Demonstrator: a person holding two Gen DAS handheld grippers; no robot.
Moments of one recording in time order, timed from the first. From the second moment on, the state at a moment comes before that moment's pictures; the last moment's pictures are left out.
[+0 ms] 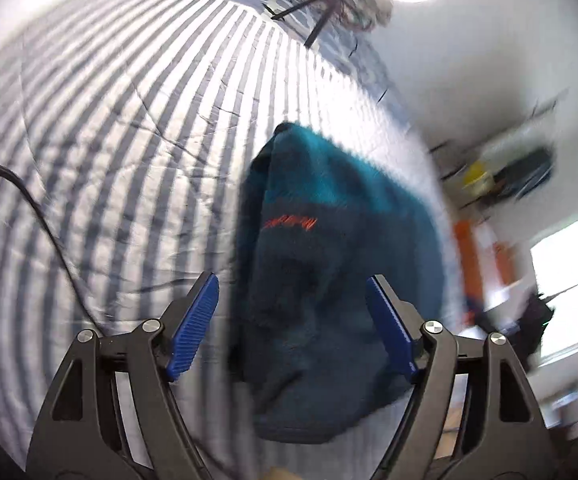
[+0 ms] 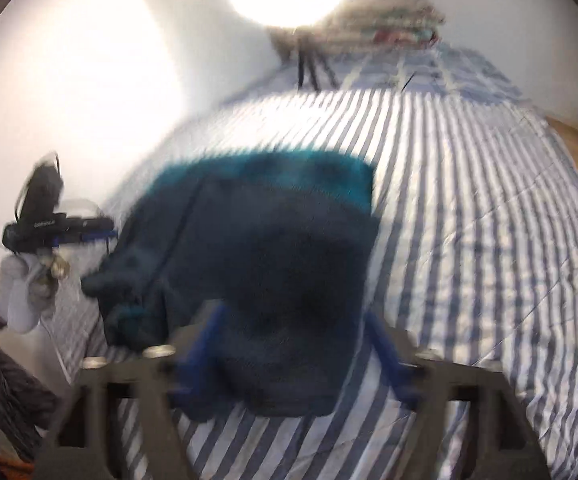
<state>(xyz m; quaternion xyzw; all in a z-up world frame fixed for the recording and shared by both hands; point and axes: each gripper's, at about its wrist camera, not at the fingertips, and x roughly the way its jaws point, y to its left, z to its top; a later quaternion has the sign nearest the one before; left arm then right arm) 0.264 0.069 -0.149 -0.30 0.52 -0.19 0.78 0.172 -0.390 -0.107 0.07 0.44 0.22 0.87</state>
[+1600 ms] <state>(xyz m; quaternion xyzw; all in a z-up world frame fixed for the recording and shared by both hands) 0.263 -0.057 -0.120 -0.12 0.52 -0.19 0.82 0.209 -0.324 -0.130 0.07 0.52 0.22 0.82</state>
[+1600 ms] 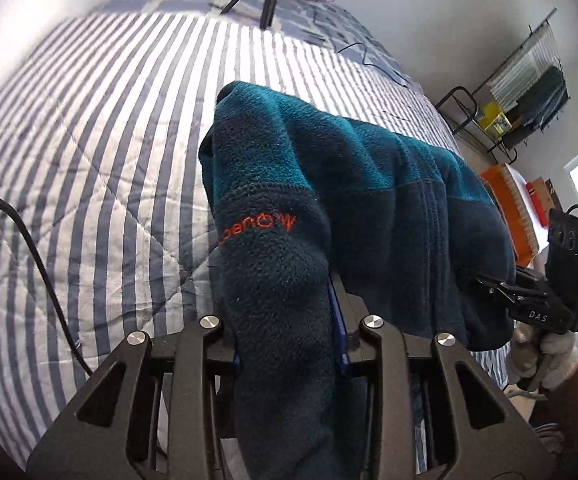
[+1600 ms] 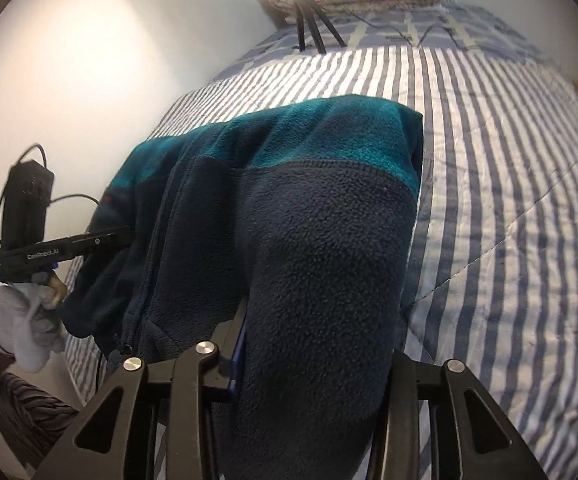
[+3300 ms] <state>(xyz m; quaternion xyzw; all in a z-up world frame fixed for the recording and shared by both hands) 0.376 -0.298 -0.079 -0.03 0.39 -0.30 0.87 0.283 -0.491 -0.044 -0.07 0.43 0.04 0.90</state>
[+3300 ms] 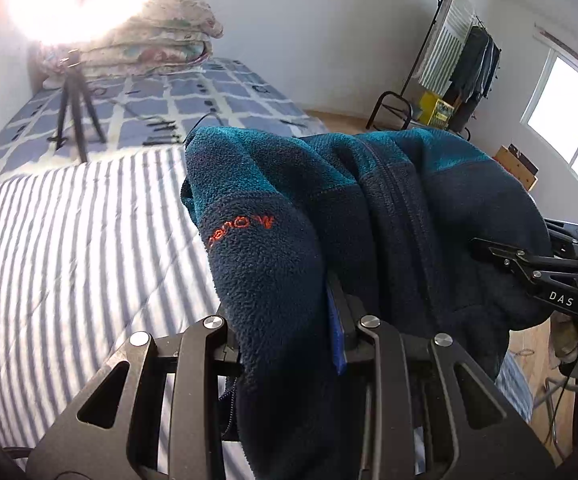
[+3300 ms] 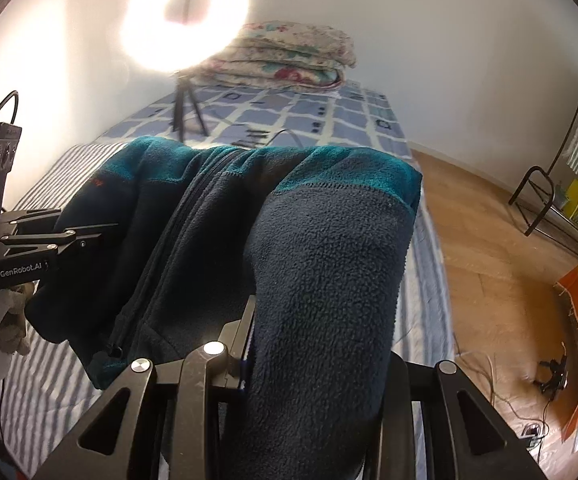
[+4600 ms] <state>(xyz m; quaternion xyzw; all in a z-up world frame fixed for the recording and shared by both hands) 0.613 -0.429 -0.168 -0.07 0.43 -0.23 0.87 0.523 -0.674 -0.153 -0.02 0.46 -0.10 0.88</state>
